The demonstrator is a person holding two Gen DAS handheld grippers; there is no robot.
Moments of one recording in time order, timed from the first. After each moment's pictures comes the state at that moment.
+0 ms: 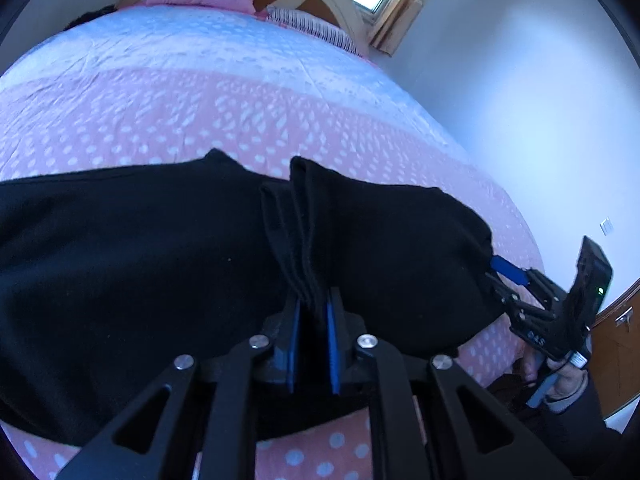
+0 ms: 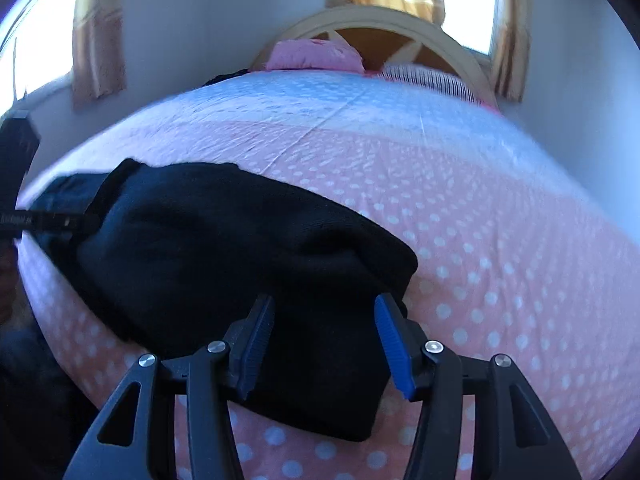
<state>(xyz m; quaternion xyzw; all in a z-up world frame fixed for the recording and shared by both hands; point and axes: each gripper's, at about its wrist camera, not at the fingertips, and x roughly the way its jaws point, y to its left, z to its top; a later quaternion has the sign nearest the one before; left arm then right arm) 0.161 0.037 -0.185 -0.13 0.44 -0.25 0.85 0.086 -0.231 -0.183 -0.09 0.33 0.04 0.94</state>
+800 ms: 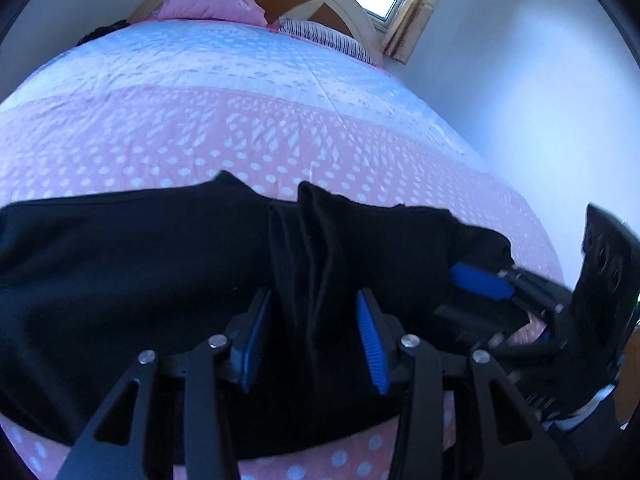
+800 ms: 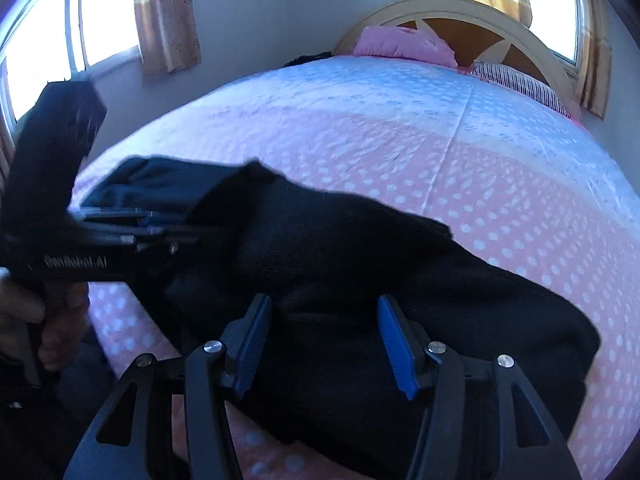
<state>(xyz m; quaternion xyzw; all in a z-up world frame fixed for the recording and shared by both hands) 0.166 0.043 -0.180 -0.11 0.43 -0.21 0.87 0.129 -0.134 -0.180 -0.07 0.36 0.18 0.91</state>
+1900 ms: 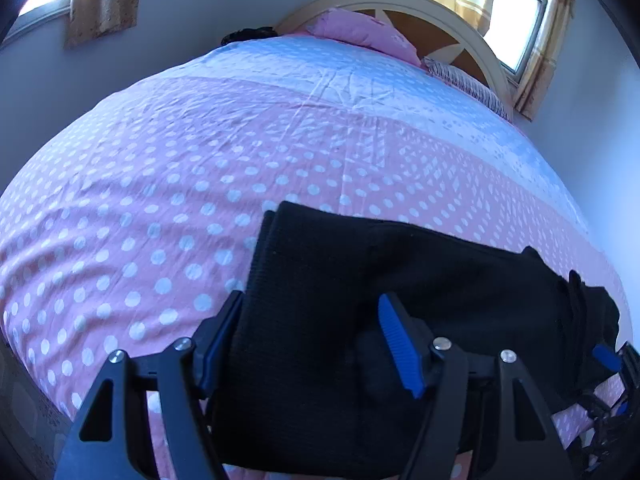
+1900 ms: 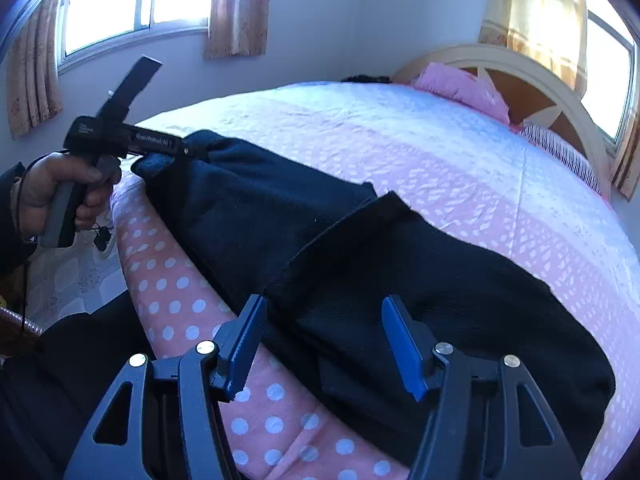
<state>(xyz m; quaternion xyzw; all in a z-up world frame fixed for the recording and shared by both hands) 0.157 0.238 -0.198 -0.13 0.42 0.02 0.90 0.090 -0.049 -0.185 -0.17 0.30 0.24 0.91</state>
